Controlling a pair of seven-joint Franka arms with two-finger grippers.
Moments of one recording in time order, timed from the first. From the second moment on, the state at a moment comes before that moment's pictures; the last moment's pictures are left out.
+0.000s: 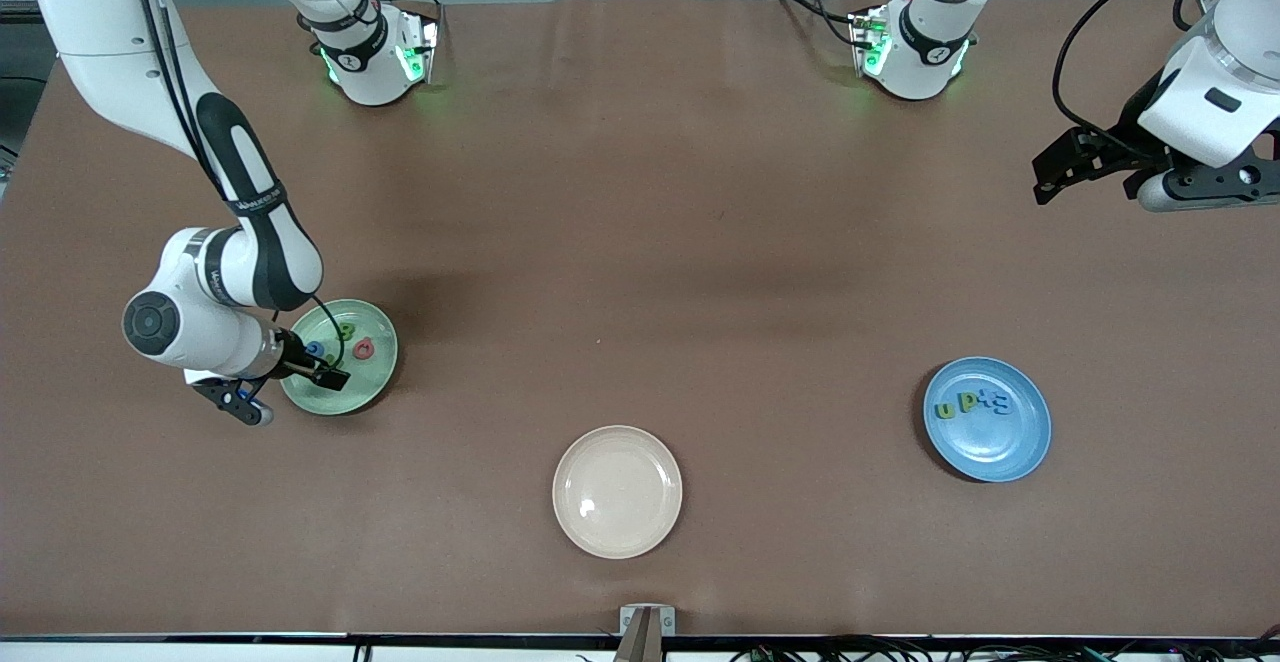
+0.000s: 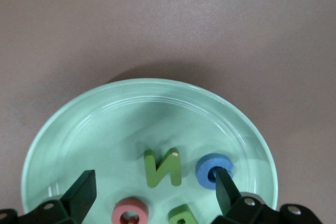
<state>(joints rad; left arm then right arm) 0.06 -0.07 -0.19 -1.66 0.00 1.61 -0.18 0.02 0.55 -0.04 -1.88 0.10 2.31 0.44</state>
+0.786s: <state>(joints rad) 0.06 -0.07 -0.19 -1.66 0.00 1.61 -0.18 0.00 0.40 -0.05 -1.66 0.01 1.87 0.07</state>
